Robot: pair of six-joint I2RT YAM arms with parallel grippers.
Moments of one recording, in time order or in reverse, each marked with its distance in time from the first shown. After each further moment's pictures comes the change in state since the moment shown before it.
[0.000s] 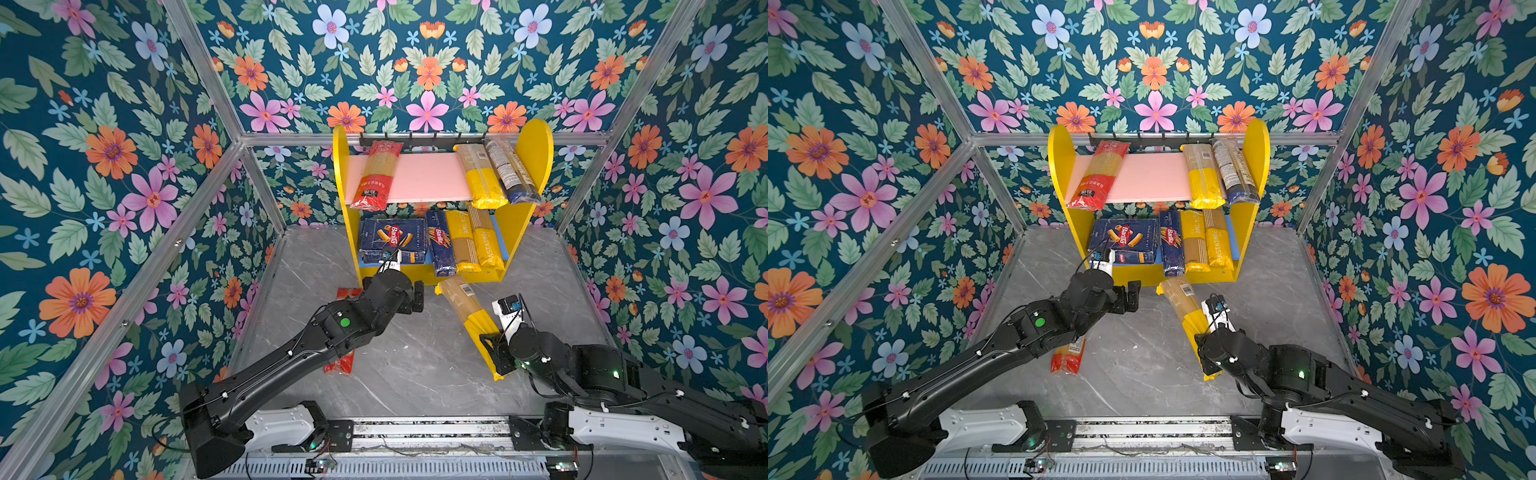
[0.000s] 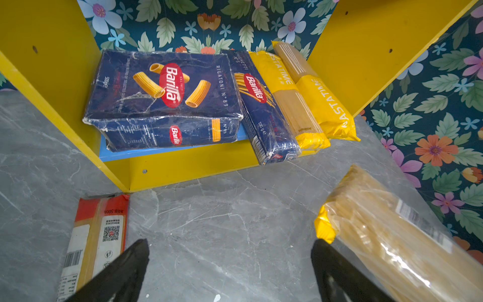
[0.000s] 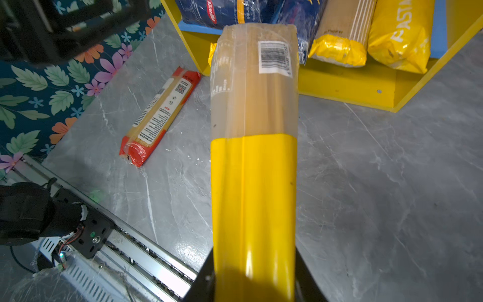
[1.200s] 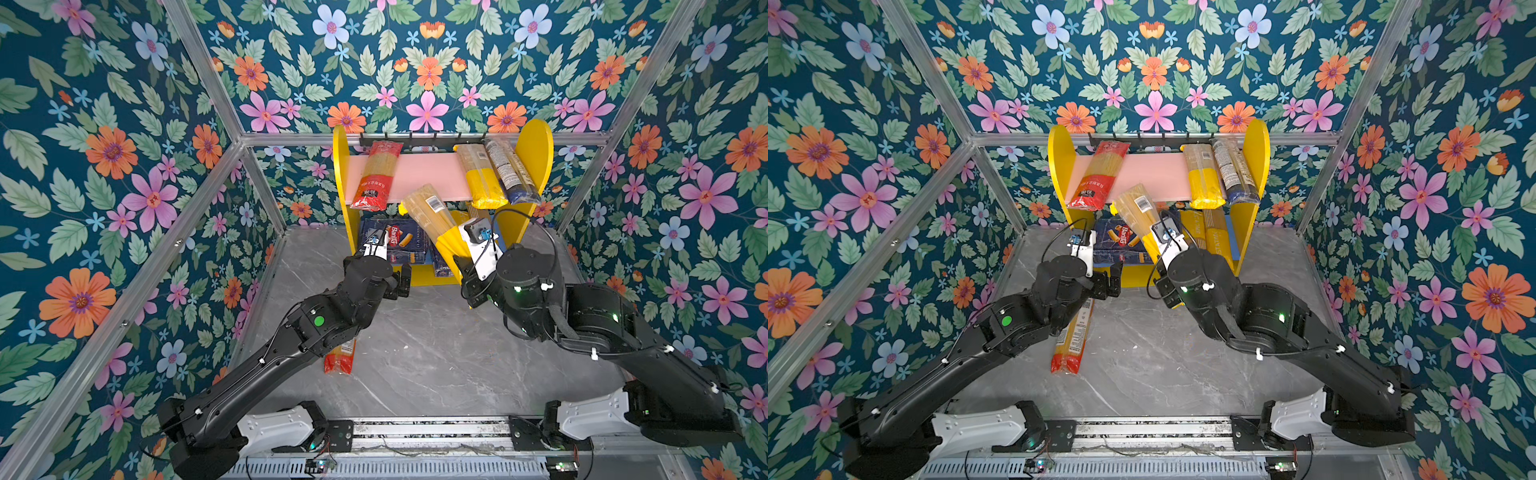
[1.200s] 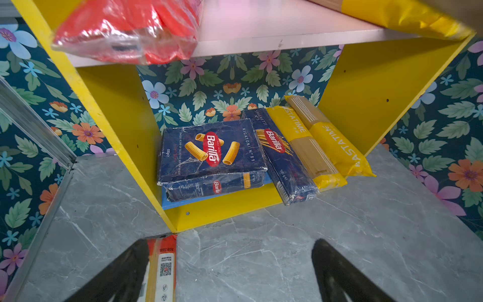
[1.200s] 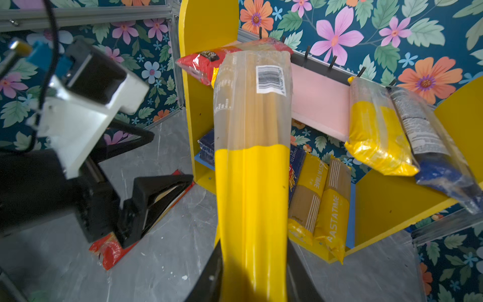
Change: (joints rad) left arm 0.034 -0.069 0.126 -0.045 -0.119 0.207; right arm -0.068 0.519 0.847 0.043 0.208 -0.563
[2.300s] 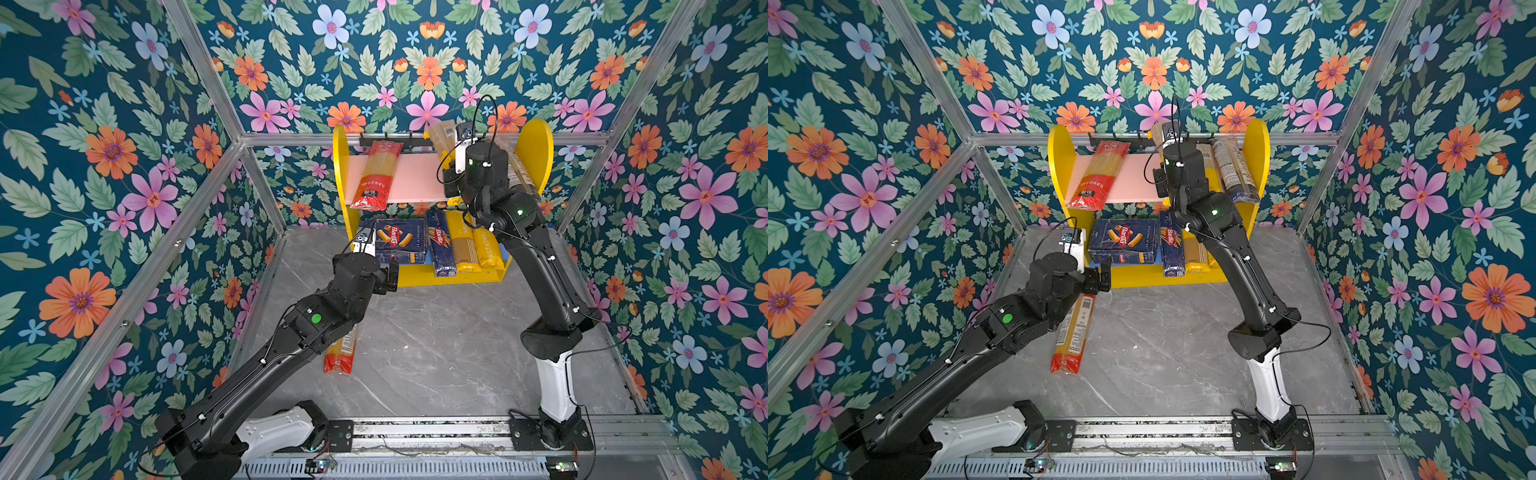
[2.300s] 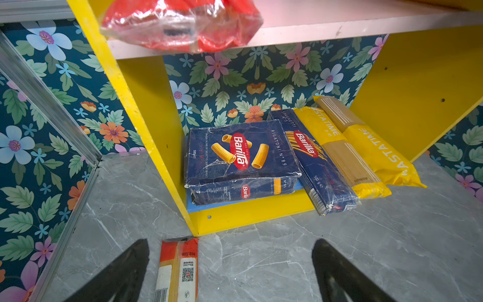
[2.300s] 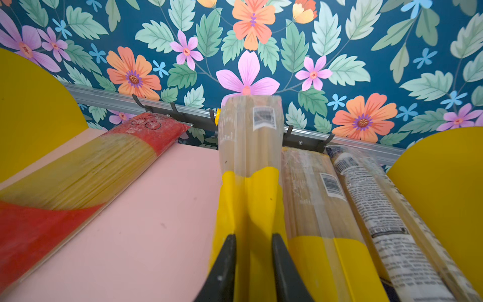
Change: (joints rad) left arm 0.117 -0.028 -0.093 0.082 0.031 0.057; right arm -0.517 0.721 0.825 0.129 -0.190 -0.104
